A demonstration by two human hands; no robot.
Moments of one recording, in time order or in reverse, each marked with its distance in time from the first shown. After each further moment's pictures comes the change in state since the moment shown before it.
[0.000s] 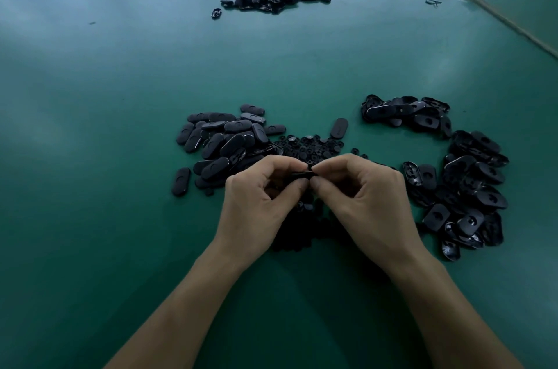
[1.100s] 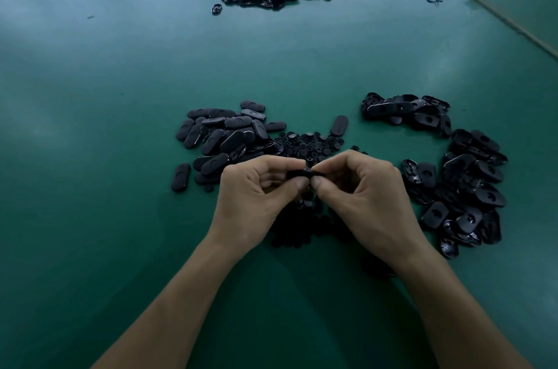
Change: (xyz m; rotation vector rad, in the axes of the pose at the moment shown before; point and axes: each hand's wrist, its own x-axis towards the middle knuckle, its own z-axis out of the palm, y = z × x) left_hand 0.002 0.001 -0.006 -0.110 -0.004 -0.082; right_hand 0.002 -0.004 -0.003 0.070 -0.091 0.088
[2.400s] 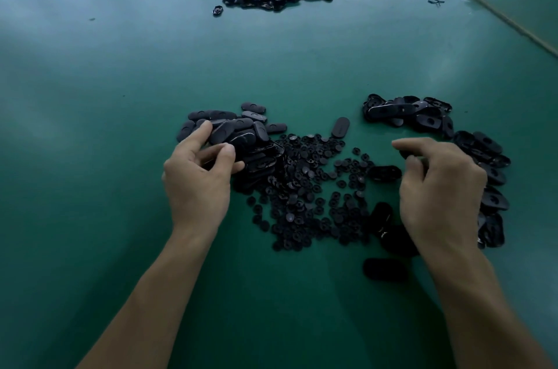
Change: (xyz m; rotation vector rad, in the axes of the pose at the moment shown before) left_hand 0.024 -0.023 -0.041 0.097 0.556 -0.053; right_hand 0.002 0.022 -0.040 -0.592 0.458 0.066
